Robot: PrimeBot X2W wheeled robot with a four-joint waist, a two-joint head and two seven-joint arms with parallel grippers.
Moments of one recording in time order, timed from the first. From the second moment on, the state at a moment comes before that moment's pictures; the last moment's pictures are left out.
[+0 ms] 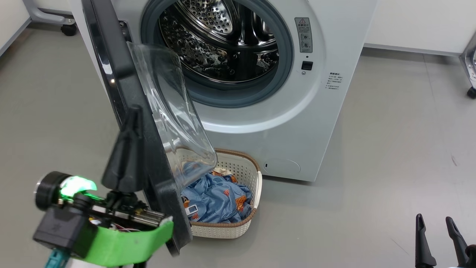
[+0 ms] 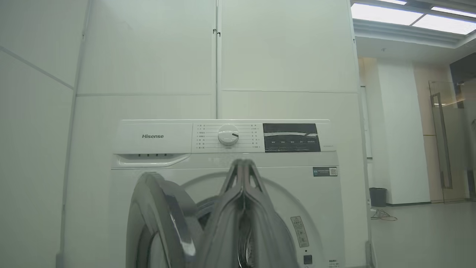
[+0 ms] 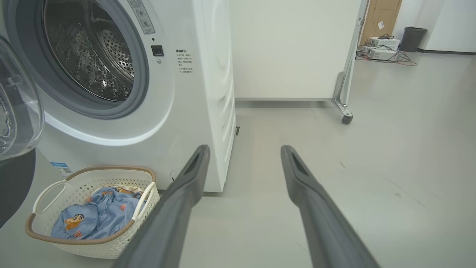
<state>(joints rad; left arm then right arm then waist) -0.05 0.04 -0.16 -0.40 -0.25 -0.12 -0.25 0.26 -0.08 -0.12 0.12 0.20 0.12 -0.26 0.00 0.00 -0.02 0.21</state>
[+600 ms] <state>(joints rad) 0.05 0.05 -0.43 -0.35 -0.30 -0.12 -0.06 0.26 -0.07 -0.12 0.12 0.20 0.12 -0.26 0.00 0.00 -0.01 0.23</state>
